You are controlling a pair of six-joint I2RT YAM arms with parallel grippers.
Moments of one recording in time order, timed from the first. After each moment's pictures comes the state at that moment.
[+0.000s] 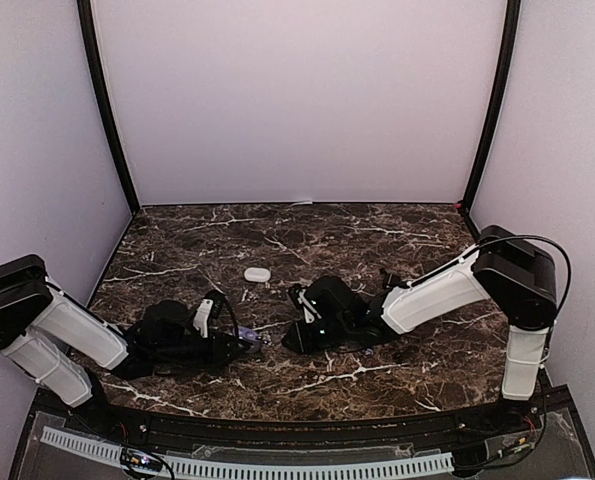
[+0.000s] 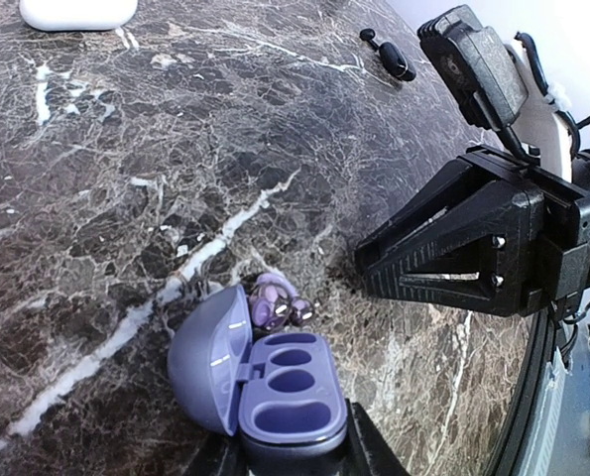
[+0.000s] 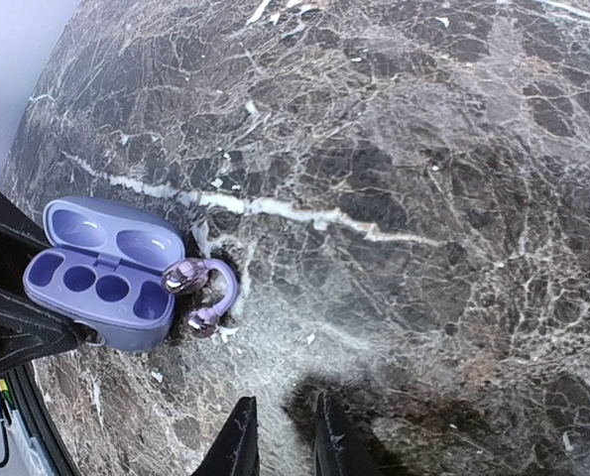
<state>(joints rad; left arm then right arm) -0.85 1.48 0.23 0.72 0.15 -0.61 1.07 1.94 1.00 0.16 -0.11 0.68</state>
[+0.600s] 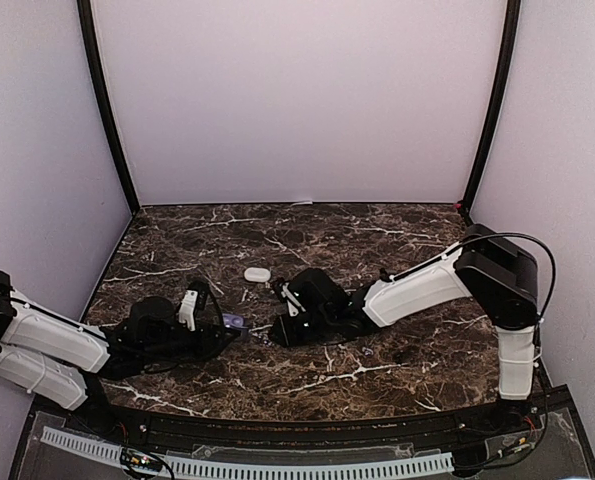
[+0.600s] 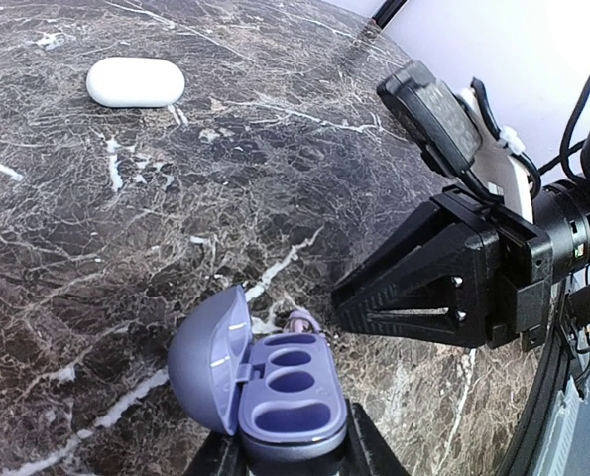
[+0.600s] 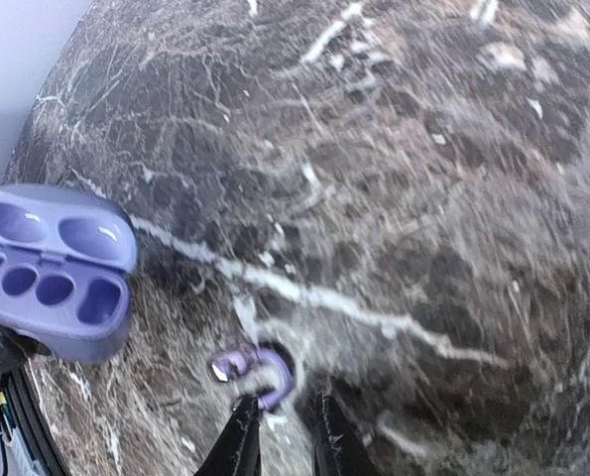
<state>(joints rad) -0.84 1.26 0.20 0.59 0.02 -0.58 1.07 2.03 1.15 0.11 -0.13 0.63</state>
